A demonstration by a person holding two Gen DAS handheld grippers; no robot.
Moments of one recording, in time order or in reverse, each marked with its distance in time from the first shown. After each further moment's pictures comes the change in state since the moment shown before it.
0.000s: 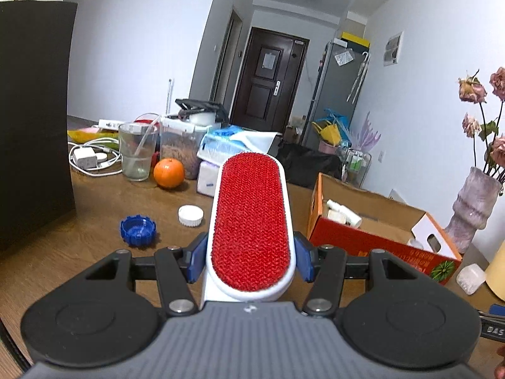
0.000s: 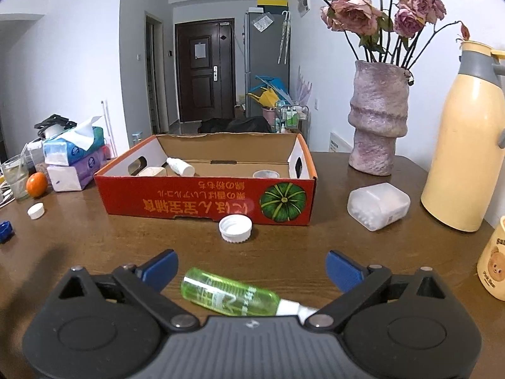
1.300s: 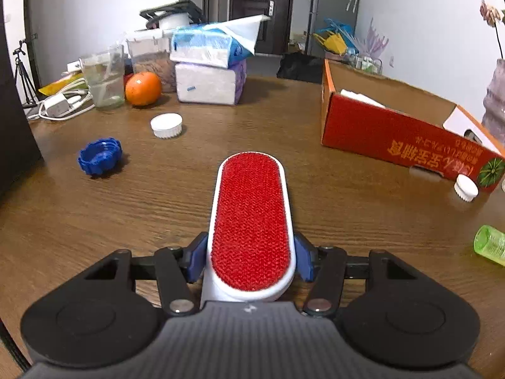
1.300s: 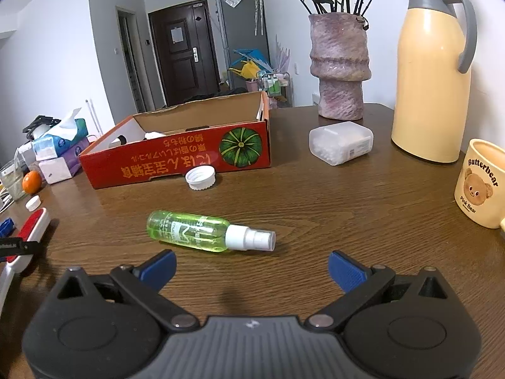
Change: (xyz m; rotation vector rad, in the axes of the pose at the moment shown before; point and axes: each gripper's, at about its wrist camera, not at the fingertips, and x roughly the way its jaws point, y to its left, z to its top) left arm 0.087 -0.024 -0.061 0.163 0.300 0.078; right arm -0.026 -0.050 -0.046 0.136 0.101 0.004
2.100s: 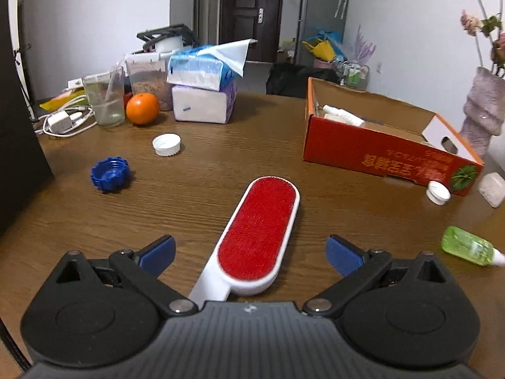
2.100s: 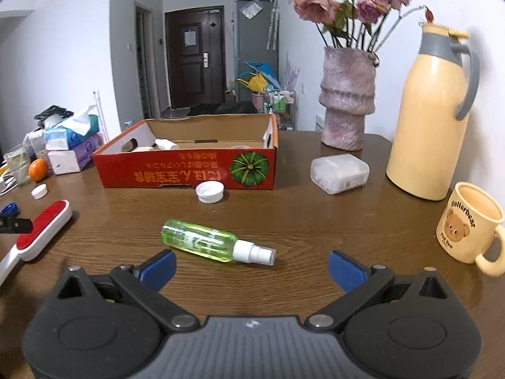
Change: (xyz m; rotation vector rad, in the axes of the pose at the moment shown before) left arm -0.035 -0.005 0.007 0.019 -0.017 -0.030; right arm -0.033 0.015 0.010 -0.100 -0.040 -0.036
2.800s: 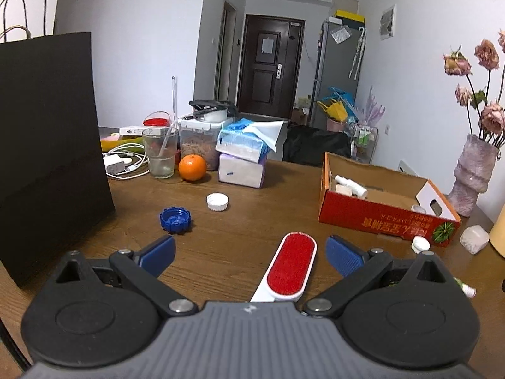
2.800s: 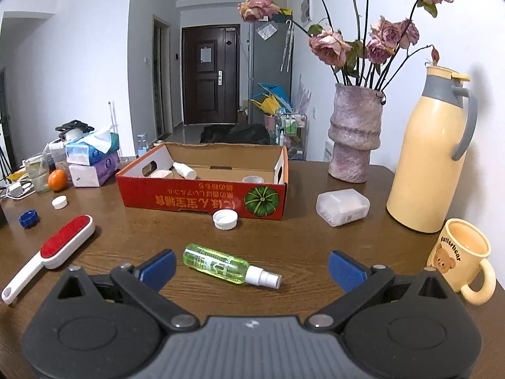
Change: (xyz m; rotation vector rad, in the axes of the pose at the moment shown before) left arm -0.123 0.044 0.001 -0.068 -0.213 0.024; right arm -0.045 0.011 0.017 -0.065 -0.075 0.031
